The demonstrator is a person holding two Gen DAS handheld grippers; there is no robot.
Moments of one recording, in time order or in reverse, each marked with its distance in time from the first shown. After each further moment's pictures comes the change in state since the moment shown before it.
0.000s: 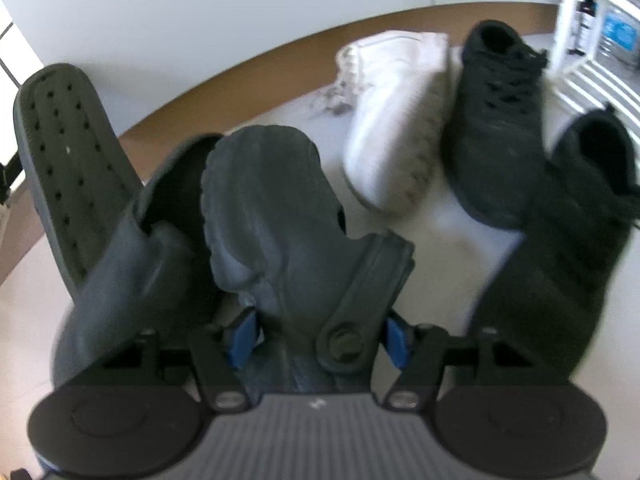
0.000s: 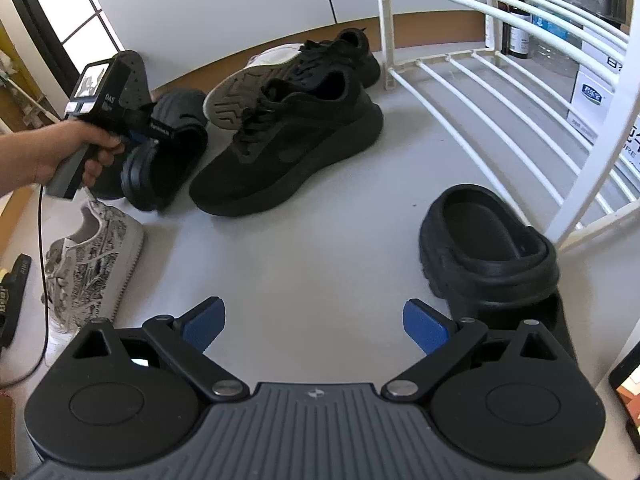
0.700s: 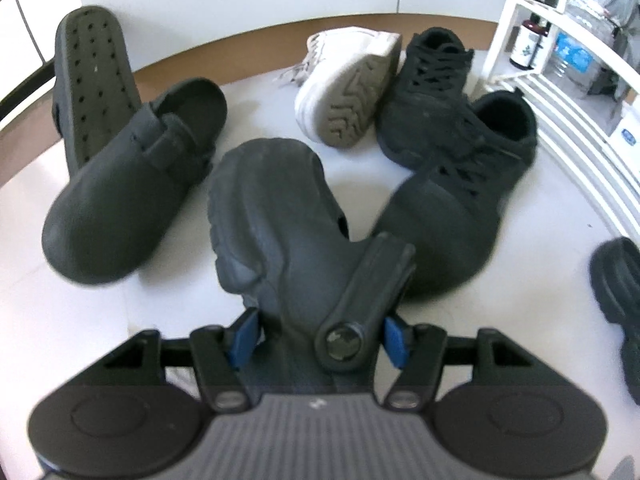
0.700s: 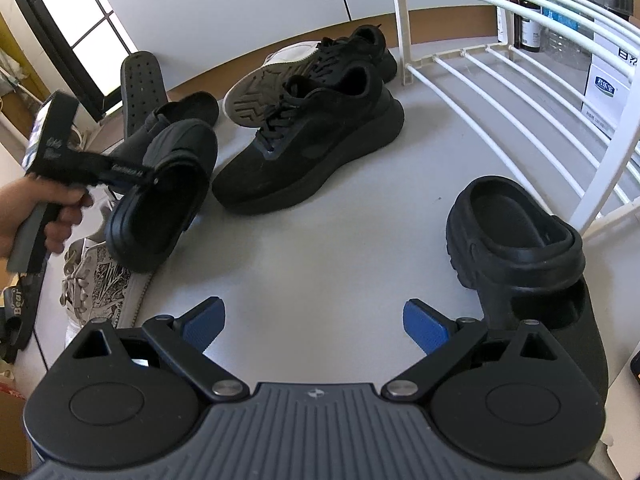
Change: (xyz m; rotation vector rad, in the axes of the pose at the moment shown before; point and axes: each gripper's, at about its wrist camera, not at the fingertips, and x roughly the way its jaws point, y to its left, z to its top) left arm -0.033 -0.002 -0.072 -0.120 -0.003 -0.151; right arm 0.000 0.012 -0.001 0.007 0.007 0.037
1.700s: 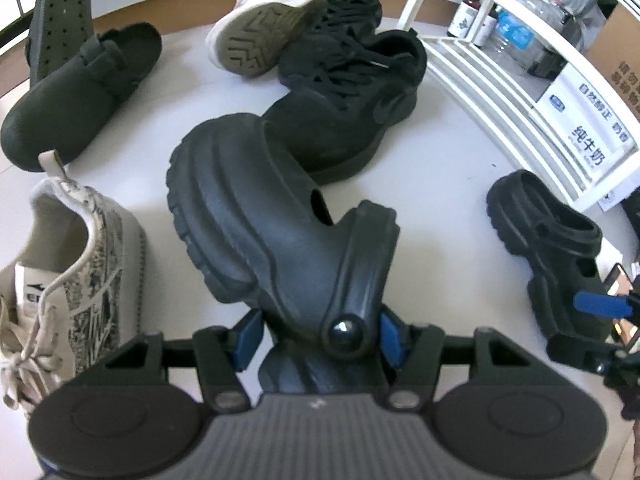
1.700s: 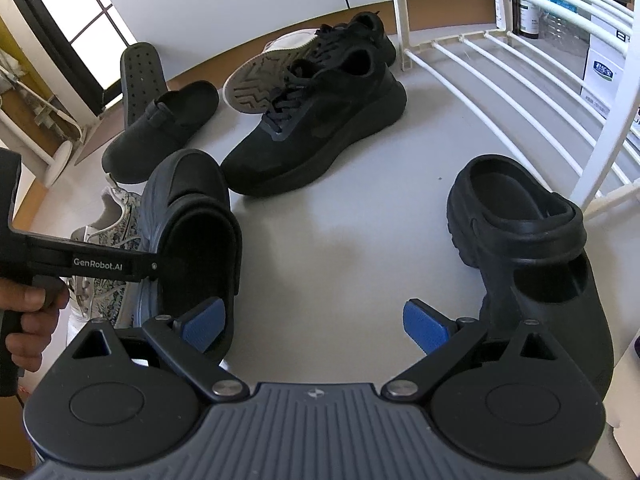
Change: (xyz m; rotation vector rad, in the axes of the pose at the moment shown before) left arm -0.010 -0.071 -0.063 -0.056 0.072 -0.172; right arm -0.003 0.002 -0.012 0.022 0.019 0.001
